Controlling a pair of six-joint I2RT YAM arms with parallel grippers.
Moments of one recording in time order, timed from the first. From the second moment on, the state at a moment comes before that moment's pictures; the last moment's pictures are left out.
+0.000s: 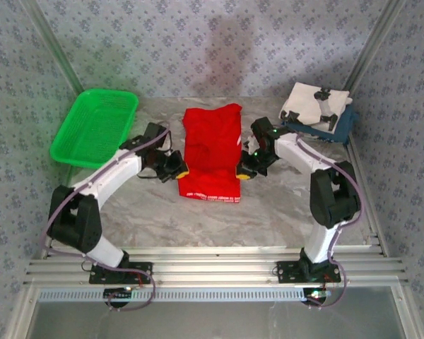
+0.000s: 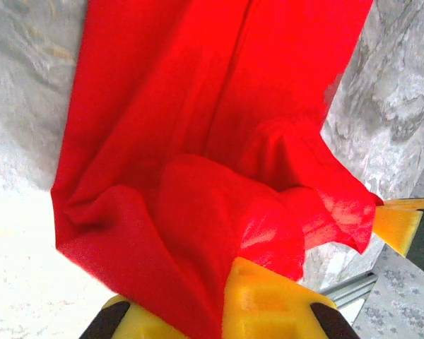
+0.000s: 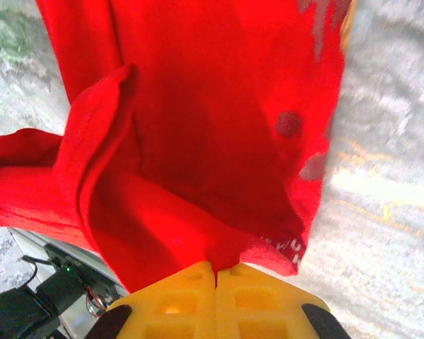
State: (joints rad) left arm -0.41 1.57 1.19 -0.72 0.46 -0.84; right arm 0.37 1.81 1.38 -0.94 -0.55 0.48
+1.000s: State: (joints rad) left arm -0.30 2.02 1.63 -0.80 0.51 -0.64; right arm 0.28 2.16 1.77 -1.01 -0.56 0.43
